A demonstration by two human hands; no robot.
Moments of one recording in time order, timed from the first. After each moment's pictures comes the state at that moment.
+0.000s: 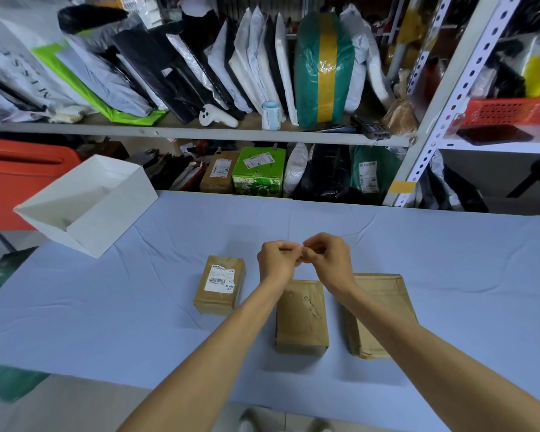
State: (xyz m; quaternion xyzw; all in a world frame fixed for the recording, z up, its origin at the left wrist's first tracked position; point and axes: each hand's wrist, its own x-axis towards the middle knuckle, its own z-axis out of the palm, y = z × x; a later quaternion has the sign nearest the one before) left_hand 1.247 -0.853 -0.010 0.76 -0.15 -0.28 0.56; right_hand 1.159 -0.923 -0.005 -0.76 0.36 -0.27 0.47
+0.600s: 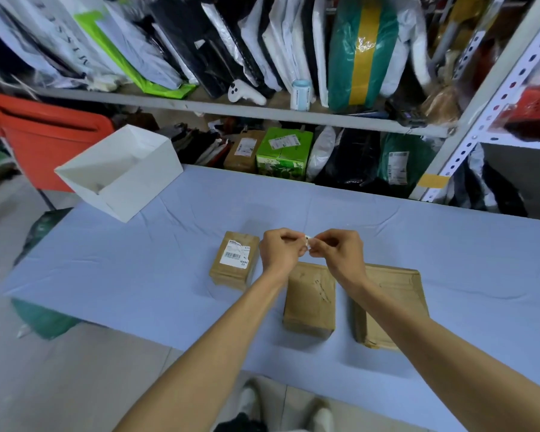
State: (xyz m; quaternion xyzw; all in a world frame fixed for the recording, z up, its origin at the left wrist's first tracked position) left_hand 1.243 -0.828 -0.007 0.76 -0.10 -0.24 0.59; right_hand 1.154 -0.917 -0.012 -0.74 0.32 -0.25 0.54
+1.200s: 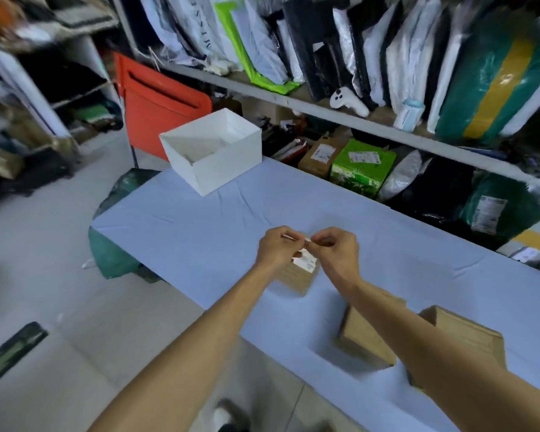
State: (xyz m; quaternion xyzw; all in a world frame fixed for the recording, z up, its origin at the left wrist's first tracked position) left_hand 1.327 -0.702 0.004 0.76 -0.03 -0.25 0.59; right_hand 1.264 -0.814 -0.008 -0.77 0.28 -0.18 0.54
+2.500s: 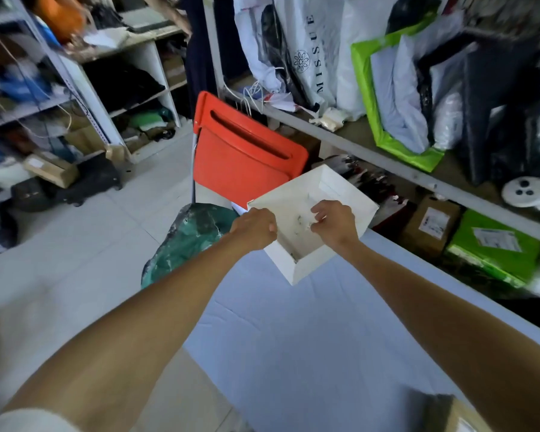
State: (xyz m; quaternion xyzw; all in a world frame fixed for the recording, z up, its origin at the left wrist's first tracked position) left_hand 1.773 -0.520 0.044 0.95 -0.19 -0.17 0.16; right_hand 1.731 -0.701 0.028 -0.92 0.17 -0.04 0.35
